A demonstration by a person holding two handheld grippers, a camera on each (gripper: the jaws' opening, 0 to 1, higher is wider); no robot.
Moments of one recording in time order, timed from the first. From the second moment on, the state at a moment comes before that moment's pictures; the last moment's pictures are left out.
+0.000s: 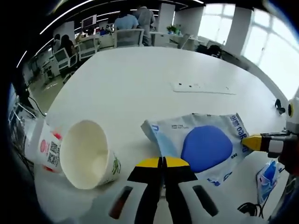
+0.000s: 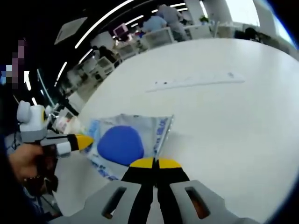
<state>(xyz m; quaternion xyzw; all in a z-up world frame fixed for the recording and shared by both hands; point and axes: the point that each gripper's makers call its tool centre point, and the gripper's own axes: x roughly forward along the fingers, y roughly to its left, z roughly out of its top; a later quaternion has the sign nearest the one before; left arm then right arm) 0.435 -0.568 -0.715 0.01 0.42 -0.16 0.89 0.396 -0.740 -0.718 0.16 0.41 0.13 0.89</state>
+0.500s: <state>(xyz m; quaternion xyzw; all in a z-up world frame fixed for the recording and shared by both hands) 0.438 -0.563 -0.722 0.01 0.43 -0.15 0.89 0.397 -0.736 -0.729 0.17 0.41 0.12 0.89</state>
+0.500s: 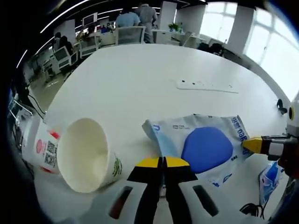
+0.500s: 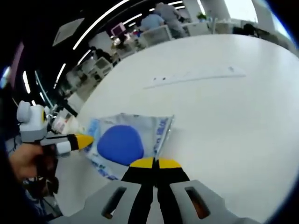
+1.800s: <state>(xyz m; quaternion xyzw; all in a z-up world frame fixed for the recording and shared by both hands) 0.436 -0.550 -0.712 0.09 0.42 -0.16 0.89 0.397 -0.731 -0.733 0.19 0.41 0.10 0.88</state>
